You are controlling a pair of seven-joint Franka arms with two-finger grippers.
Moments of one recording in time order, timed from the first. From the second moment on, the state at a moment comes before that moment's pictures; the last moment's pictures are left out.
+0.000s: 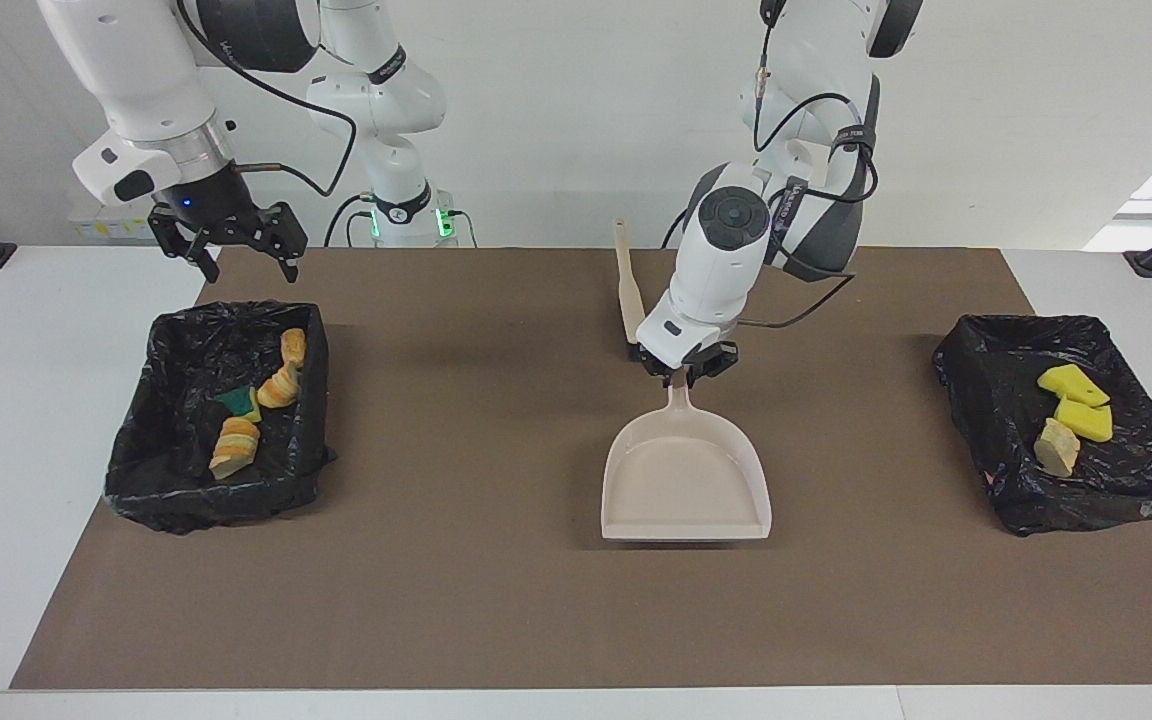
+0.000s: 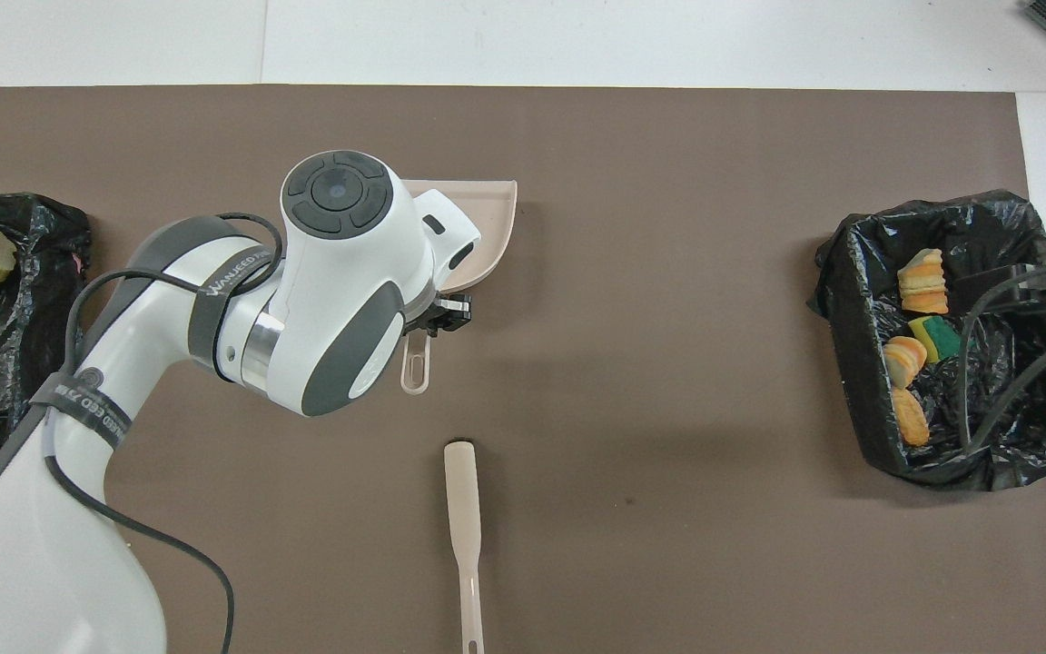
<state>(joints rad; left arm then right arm) -0.45 0.33 -0.11 -1.62 -0.04 1.90 -0.45 0.03 -0.03 -0.07 -1.63 -0.02 1.62 -0.04</state>
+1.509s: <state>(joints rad) -0.48 0.26 -0.07 -1.75 -0.06 2.02 -0.55 0.03 -0.03 -0.06 -1.63 -0.02 1.62 0.01</state>
